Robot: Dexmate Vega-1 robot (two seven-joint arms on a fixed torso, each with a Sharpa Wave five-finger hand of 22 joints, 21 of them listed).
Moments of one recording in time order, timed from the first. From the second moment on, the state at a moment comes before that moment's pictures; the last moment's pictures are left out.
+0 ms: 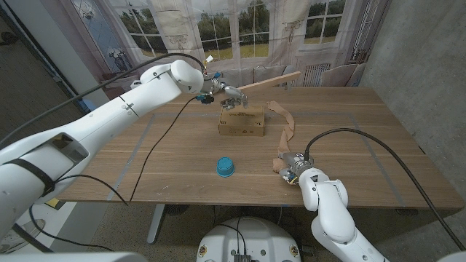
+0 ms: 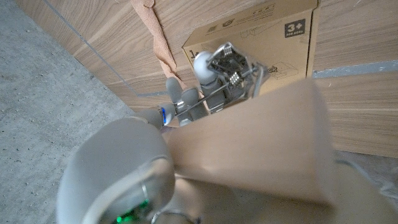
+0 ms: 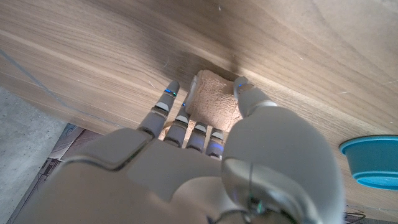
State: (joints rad) left arm 0.26 0.73 0.82 -1.80 -0.04 0.55 -0.57; left_hand 0.75 0.11 0.69 0.16 0.45 0.66 0.01 0.75 0.75 0.79 -0.10 1.34 1.24 1.13 -0.12 1.12 0.96 0.78 -0.09 1.46 0.55; right arm -1.36 -0.43 -0.51 -2.20 -1.46 -0.62 0.66; right_hand 0.93 0.04 0.48 -0.17 0.20 0.28 -0.14 0.27 0.19 0.31 -0.09 0.31 0.23 0.37 -0.04 0.38 0.29 0.46 0.03 0.32 0.19
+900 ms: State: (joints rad) left arm 0.25 0.73 0.83 -1.81 -0.04 0.56 -0.57; left_hand 0.74 0.12 0.69 0.15 0.44 0.65 0.01 0.75 0.74 0.79 -0.10 1.35 1.24 1.13 -0.12 1.13 0.99 0.78 -0.09 1.48 0.54; right arm -1.44 -0.45 -0.47 -2.18 -1.40 -0.61 0.40; right_hand 1.14 -0.07 0.32 -0.15 0.18 0.62 -0.13 0.47 0.32 0.59 -0.11 0.73 0.44 0.56 0.01 0.82 0.57 0.57 -0.05 0.72 0.36
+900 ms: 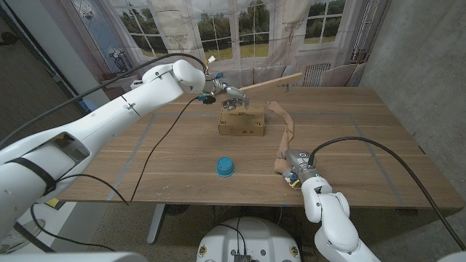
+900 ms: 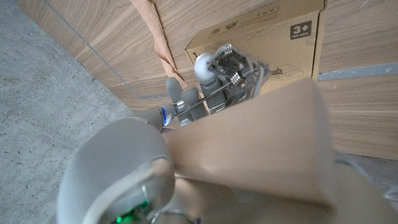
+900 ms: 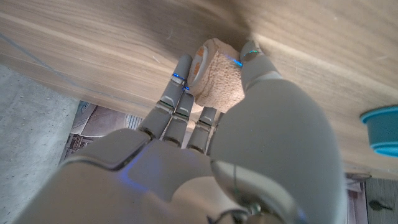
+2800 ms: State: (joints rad) left arm 0.18 0.67 0.88 -1.71 -0.06 0.51 -0.68; left_hand 0.74 0.06 0.70 0.14 0.47 0.69 -0.01 0.75 0.66 0.78 -0.10 1.46 1.24 1.11 -0.13 1.22 1.16 0.76 -0.08 1.54 0.53; right arm -1.46 -0.53 -0.38 -2.09 -0.92 -0.40 -0.87; right_hand 1.14 -0.07 0.30 -0.14 0.18 0.62 -0.13 0.49 0.31 0.59 -0.12 0.76 0.45 0.59 0.01 0.78 0.74 0.55 -0.05 0.81 0.35
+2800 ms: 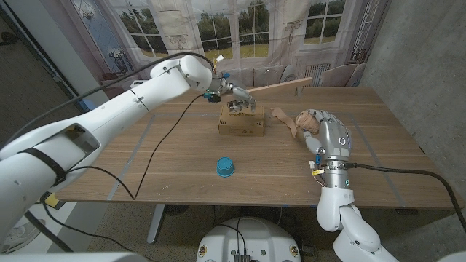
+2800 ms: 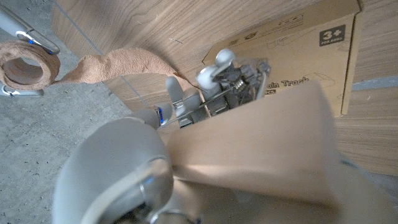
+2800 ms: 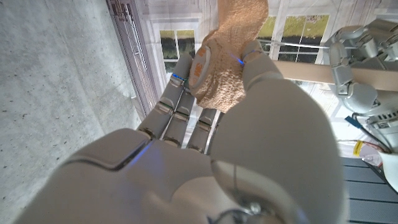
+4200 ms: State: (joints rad) left arm 0.02 0.49 0.98 -1.40 -0.06 0.40 -0.87; left_hand 0.74 0.06 0.70 0.15 0.49 0.69 -0.01 0.75 0.67 0.78 -0.09 1.49 1.24 1.11 -0.14 1.22 1.21 0.75 -0.08 1.55 0.53; right arm -1.51 -0.39 -0.15 -2.17 -1.23 -0.19 -1.11; right_hand 1.14 -0.07 0.28 -0.14 0.19 0.62 -0.13 0.51 0.31 0.59 -0.12 0.78 0.46 0.61 0.01 0.75 0.89 0.55 -0.05 0.87 0.32
